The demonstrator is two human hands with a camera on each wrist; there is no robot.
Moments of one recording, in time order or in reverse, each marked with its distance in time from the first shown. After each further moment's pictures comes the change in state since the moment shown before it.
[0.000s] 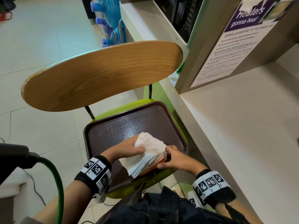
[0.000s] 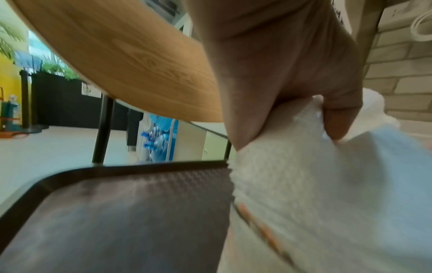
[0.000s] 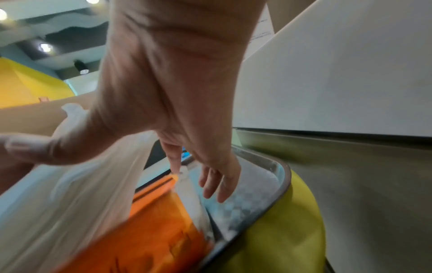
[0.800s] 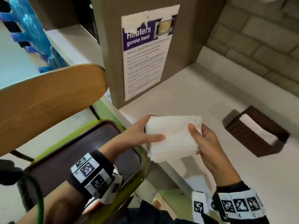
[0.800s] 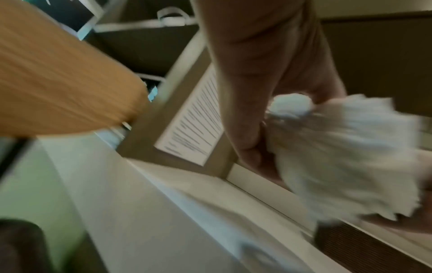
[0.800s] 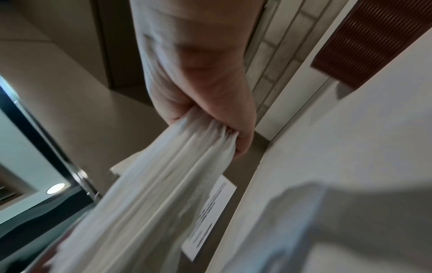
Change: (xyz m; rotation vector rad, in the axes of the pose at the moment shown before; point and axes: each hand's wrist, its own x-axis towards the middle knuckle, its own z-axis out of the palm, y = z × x) left_hand 0.067 0.220 0.065 -0.266 -0.157 0.316; right_hand -0.184 0.032 -0.122 0.880 0.976 -0.258
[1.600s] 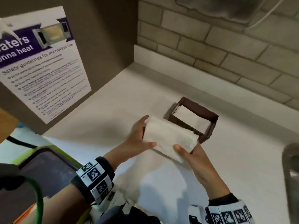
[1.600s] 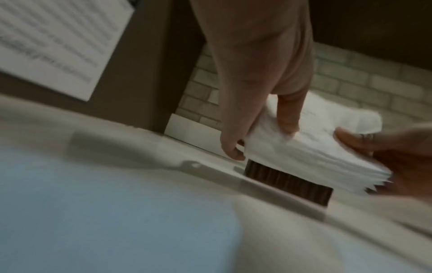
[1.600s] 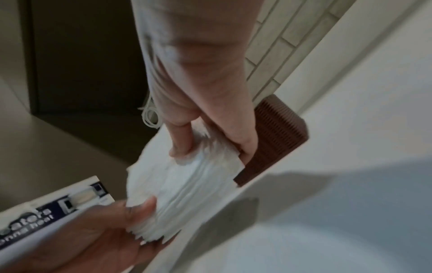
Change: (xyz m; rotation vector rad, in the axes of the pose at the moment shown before) left_hand 0.138 0.001 0.177 0.061 -0.136 0.043; right_hand -0.015 0.039 -0.187 0.020 0.182 -0.001
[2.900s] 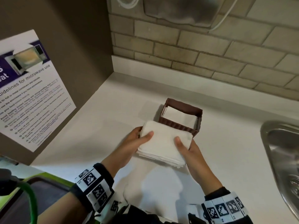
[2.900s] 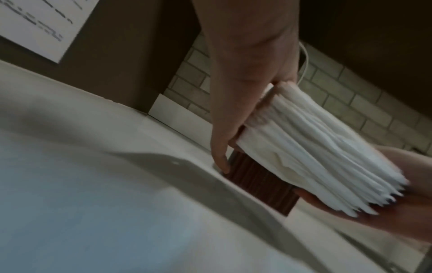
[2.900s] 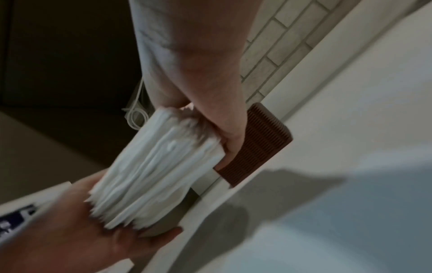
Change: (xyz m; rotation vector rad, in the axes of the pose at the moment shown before) left_hand 0.001 0.025 -0.007 -0.213 -0.088 -0.145; right_hand -0.016 -0.005 0.021 0.089 0.202 -0.011
